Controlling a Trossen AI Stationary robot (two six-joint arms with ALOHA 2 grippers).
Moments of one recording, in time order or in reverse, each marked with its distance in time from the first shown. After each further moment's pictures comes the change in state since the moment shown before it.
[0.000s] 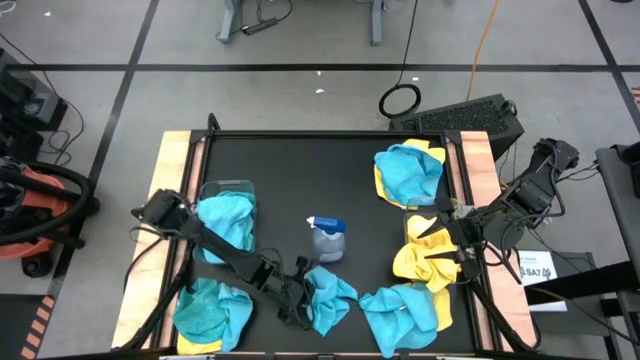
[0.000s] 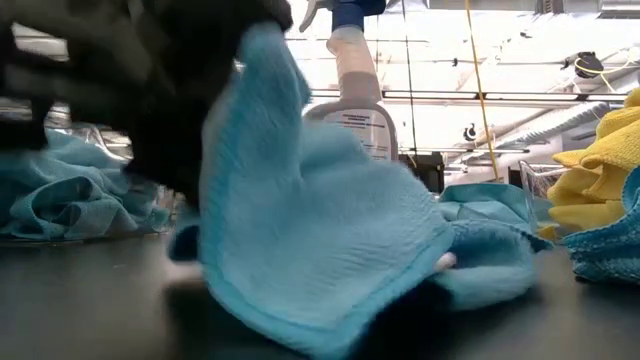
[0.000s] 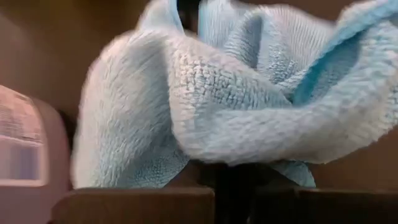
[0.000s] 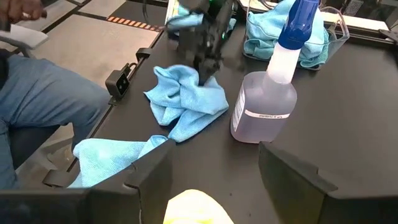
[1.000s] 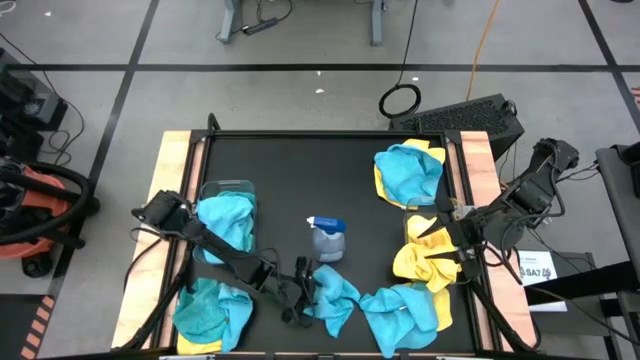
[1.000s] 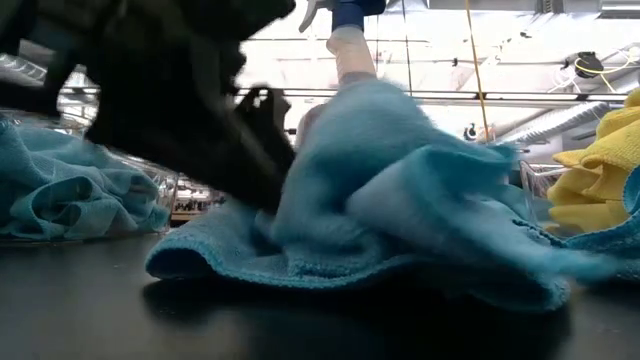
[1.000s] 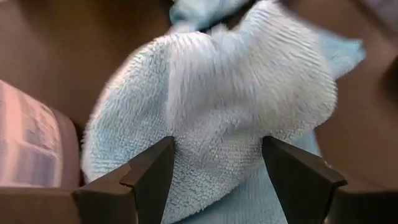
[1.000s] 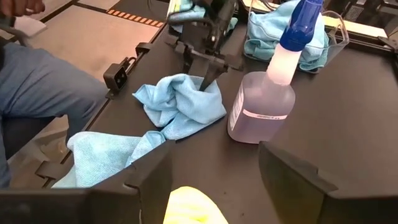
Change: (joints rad) left arm -0.008 0.003 -0.031 0.114 -0.037 -0.081; right arm 0.000 -0.001 0.000 -0.009 -0.002 -0.046
